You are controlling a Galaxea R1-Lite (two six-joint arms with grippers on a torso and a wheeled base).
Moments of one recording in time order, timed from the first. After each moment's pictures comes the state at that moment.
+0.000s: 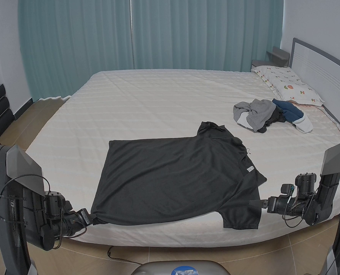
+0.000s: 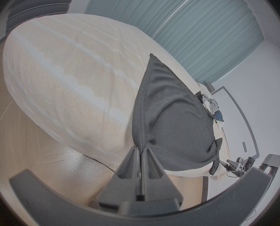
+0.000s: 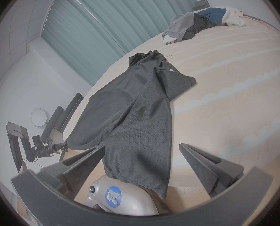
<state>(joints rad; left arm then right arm) 0.00 2.41 -0.17 -1.55 -0.30 -0.59 -0.02 2.34 -0.39 -1.28 0.52 0.27</state>
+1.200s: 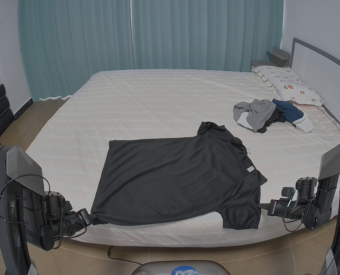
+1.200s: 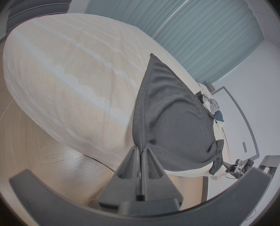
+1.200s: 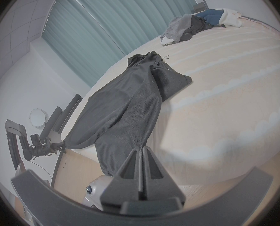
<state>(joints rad) 0.00 2.42 -0.17 -1.55 -0.30 -0.59 -0.03 2.40 -0.35 -1.40 0.51 0.27</state>
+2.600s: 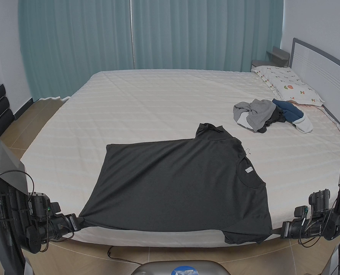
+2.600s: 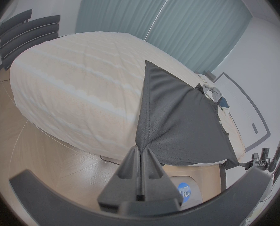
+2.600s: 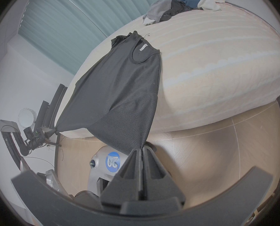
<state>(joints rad) 0.09 2.29 -0.02 -1.55 -0.29 -0.34 -0.05 2.14 -0.02 -1.18 0.41 0.23</state>
